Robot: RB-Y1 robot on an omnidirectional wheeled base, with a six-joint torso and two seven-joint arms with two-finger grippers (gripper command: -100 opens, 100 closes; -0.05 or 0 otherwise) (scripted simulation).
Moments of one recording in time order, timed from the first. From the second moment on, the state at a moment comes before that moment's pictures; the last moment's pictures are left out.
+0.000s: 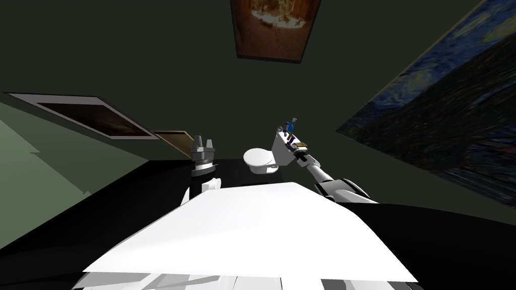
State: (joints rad) left arm 0.52 0.00 0.01 -2.27 -0.05 -0.48 0.06; right arm -0.23 -0.71 0.10 -0.91 0.21 -0.38 0.56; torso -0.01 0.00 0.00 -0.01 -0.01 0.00
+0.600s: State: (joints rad) left arm 0.52 0.00 0.01 -2.27 -0.05 -0.48 0.06; right arm -0.40 -0.72 0.15 -0.75 0.17 -0.40 0.58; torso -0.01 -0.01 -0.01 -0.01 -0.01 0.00
